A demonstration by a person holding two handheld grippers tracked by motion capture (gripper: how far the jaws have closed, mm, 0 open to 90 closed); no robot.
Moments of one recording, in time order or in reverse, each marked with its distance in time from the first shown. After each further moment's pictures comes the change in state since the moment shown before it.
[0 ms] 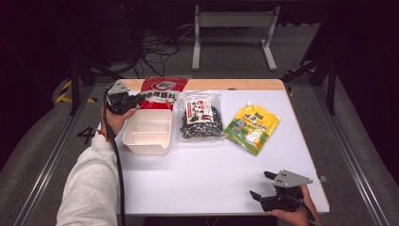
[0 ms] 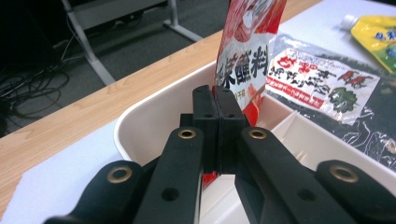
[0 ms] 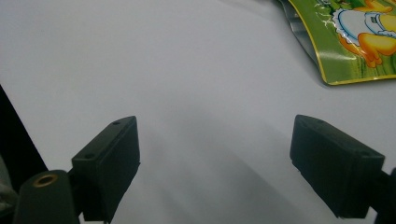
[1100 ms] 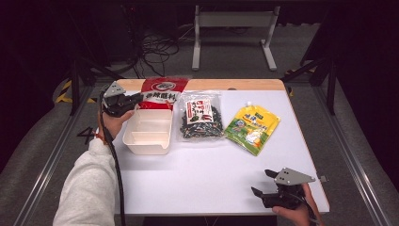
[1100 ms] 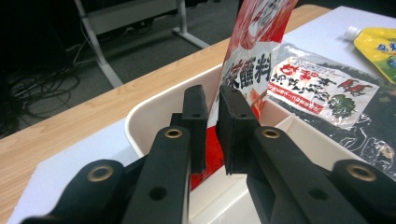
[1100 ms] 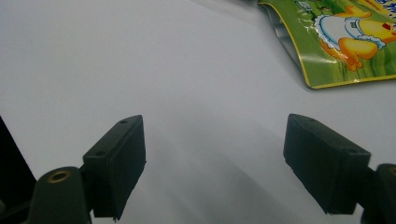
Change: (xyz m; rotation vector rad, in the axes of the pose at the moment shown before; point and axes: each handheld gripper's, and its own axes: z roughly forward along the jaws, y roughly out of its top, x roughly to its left) left arm -0.005 -0.004 -0.020 -0.050 0.032 -0.021; right arm -0.006 0.002 -0.002 -0.020 -0.017 0.022
